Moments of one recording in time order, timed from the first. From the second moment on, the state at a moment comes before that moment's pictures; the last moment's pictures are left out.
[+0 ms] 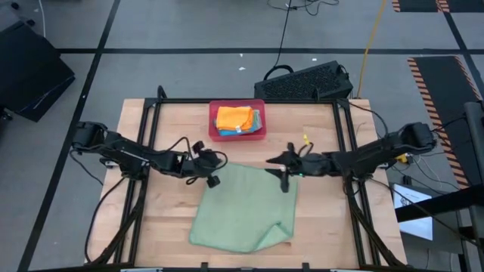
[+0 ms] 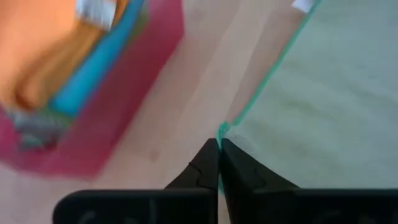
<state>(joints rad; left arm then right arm) -0.16 1.42 0.63 -0.02 -0.50 -0.32 0.17 1.28 0.48 0.47 0.31 0.27</state>
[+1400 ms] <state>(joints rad) -0.44 1.43 0.76 -0.26 -0.52 -0.83 -0.04 1.74 0.95 0.34 -0.24 -0.19</state>
